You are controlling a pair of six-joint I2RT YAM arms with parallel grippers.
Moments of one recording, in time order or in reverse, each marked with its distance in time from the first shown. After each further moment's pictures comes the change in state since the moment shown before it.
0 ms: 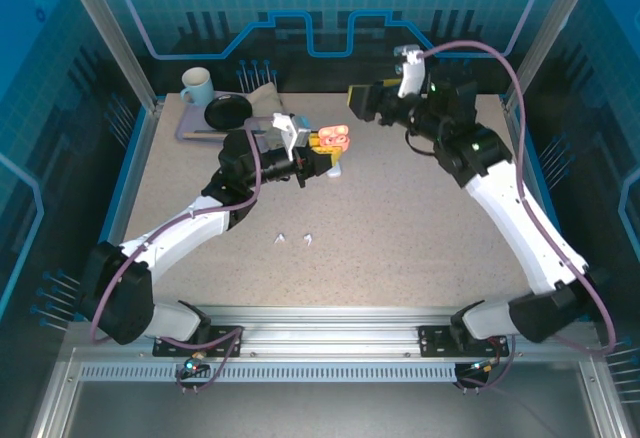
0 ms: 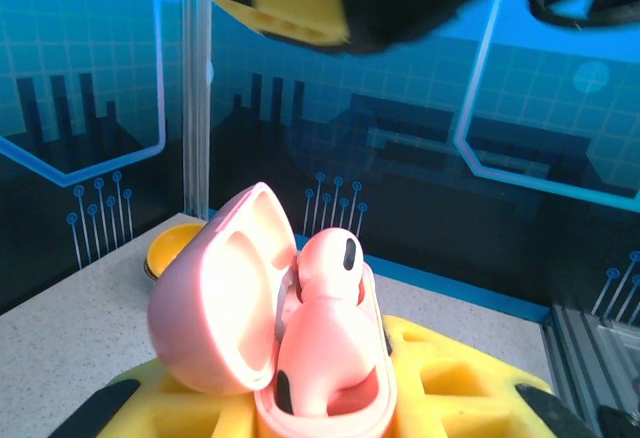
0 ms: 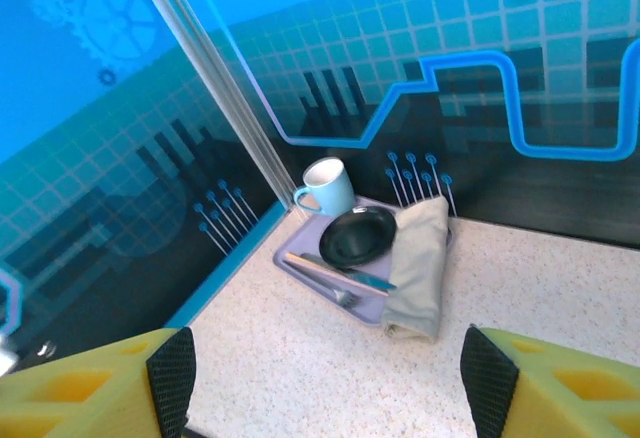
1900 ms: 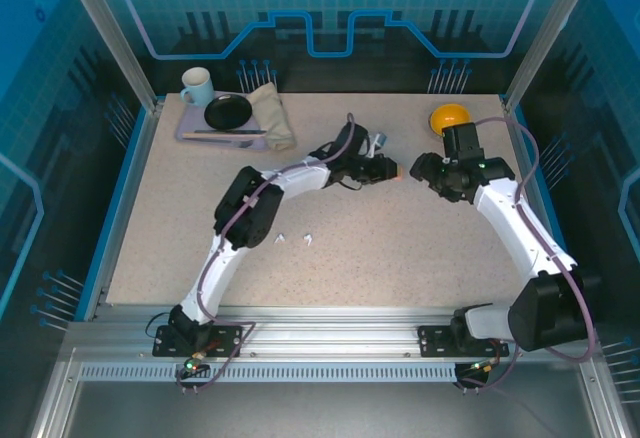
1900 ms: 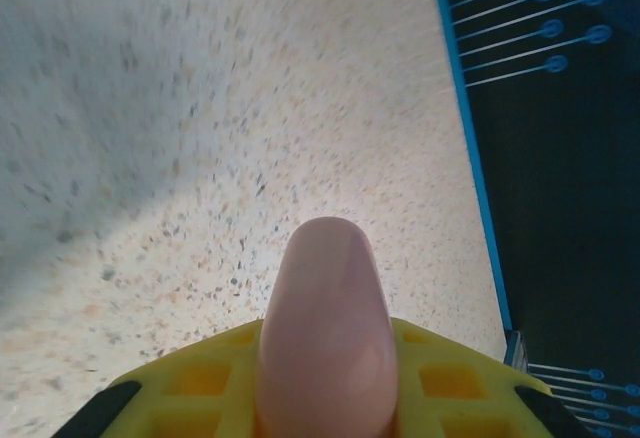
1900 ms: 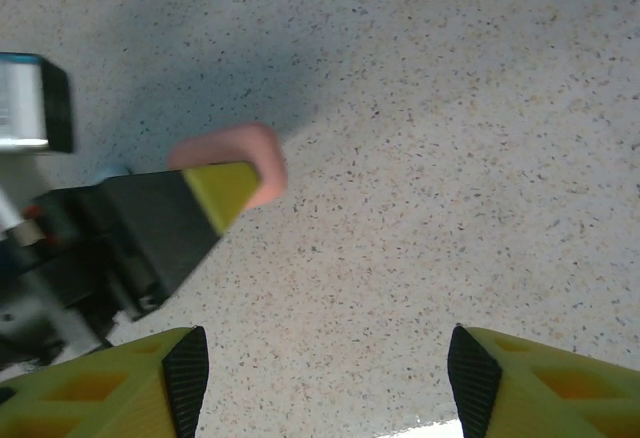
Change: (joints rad) left arm -0.158 1.030 0.907 -0.590 -0.097 -0.654; right arm -0.278 -0.111 -0.510 -0.355 0.246 0.369
